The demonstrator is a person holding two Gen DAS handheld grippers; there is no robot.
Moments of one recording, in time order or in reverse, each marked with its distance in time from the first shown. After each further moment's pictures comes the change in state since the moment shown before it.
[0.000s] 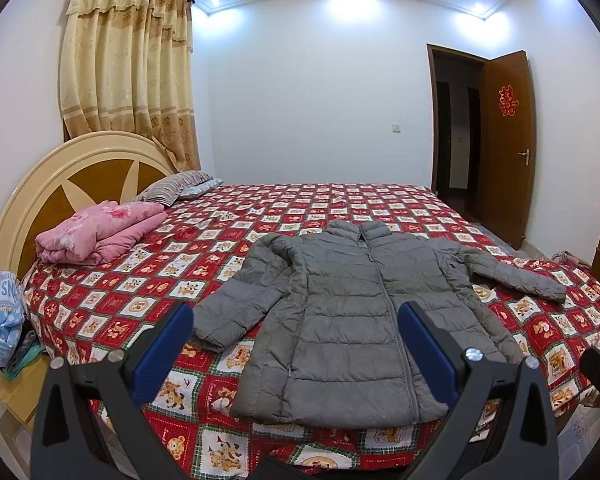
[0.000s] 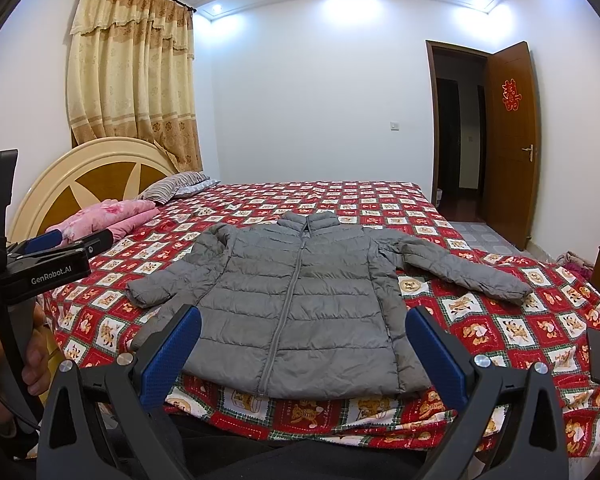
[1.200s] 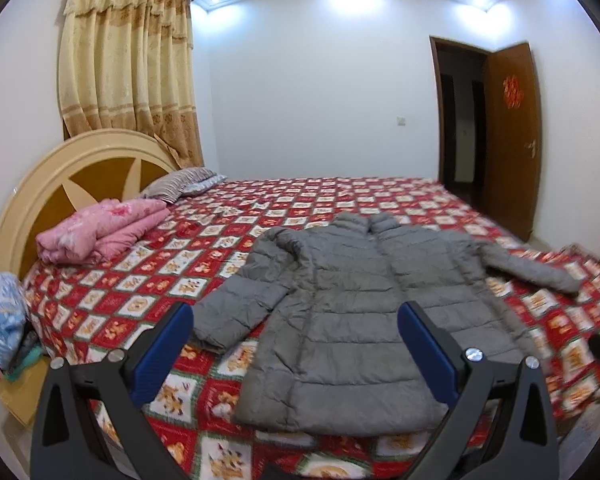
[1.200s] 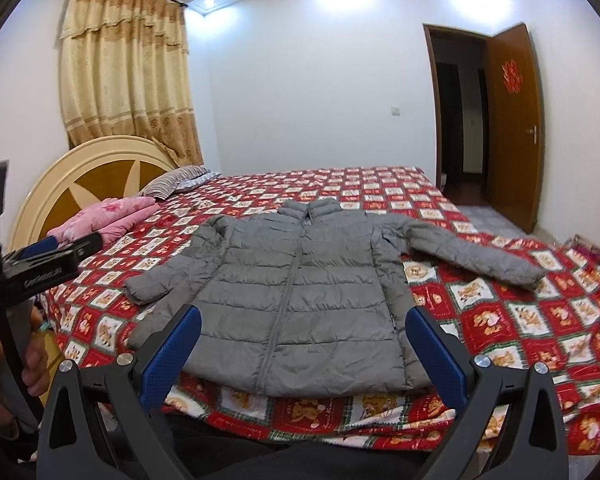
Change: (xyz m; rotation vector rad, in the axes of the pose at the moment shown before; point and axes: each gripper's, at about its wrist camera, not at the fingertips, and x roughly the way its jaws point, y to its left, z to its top) left arm 0.029 -0.011 -0.018 0.054 0.005 0.034; right arm 0.033 -0.021 -0.007 0.050 0.050 0.025
